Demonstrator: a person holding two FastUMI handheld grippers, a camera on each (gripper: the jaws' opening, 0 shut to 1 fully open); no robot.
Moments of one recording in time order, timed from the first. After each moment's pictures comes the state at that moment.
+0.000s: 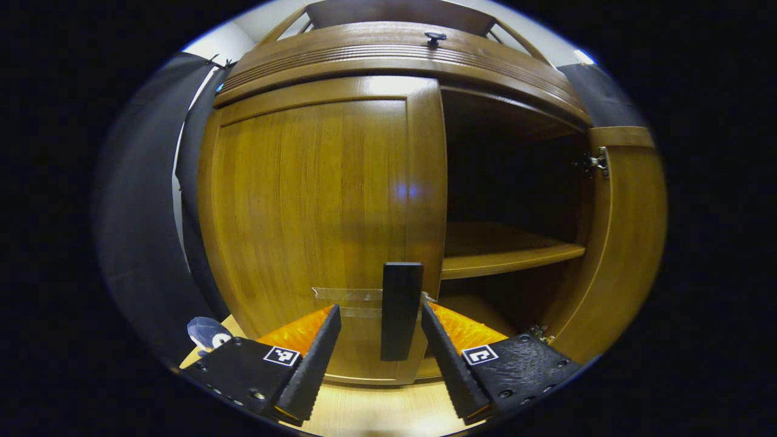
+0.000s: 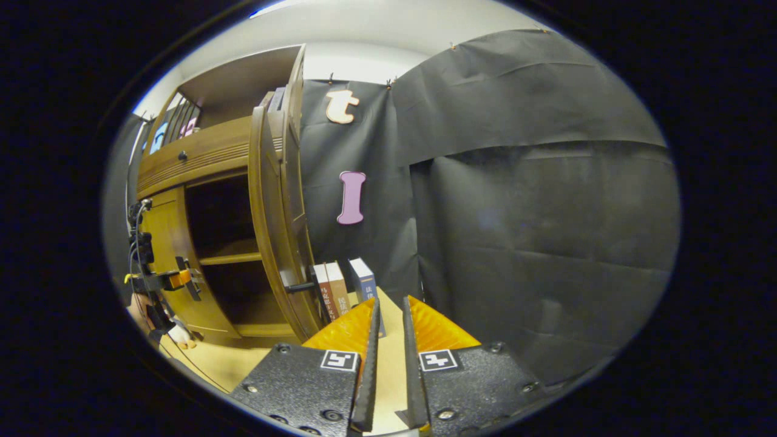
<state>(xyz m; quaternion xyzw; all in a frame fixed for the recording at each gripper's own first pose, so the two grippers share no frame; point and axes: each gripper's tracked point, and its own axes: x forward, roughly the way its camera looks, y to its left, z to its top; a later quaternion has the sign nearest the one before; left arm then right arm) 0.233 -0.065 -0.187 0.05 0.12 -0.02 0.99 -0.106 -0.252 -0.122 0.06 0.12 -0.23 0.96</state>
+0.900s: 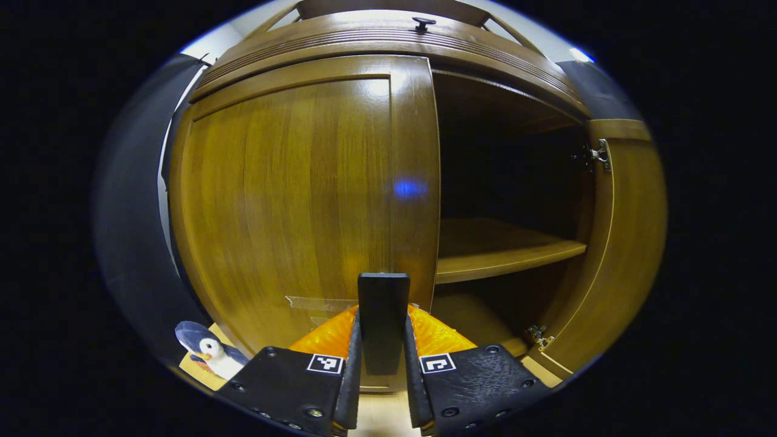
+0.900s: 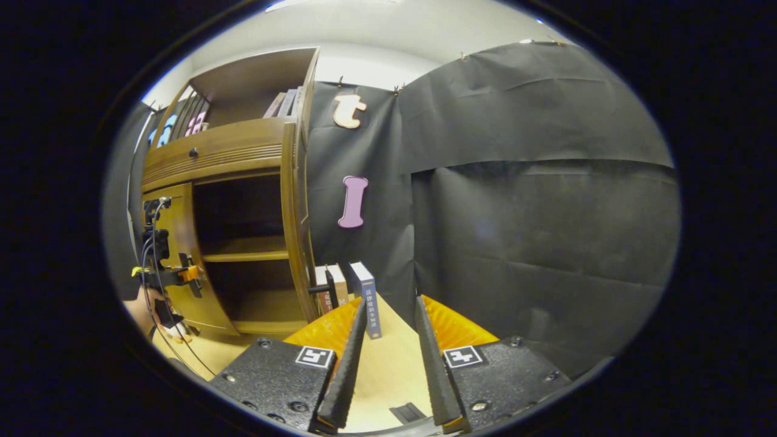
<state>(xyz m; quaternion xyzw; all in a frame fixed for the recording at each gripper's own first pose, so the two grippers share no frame) 0.241 -0.078 -0.190 0.05 0.13 -0.05 0.99 -0.121 -0.227 -0.104 0.04 0.12 -0.23 0.96</state>
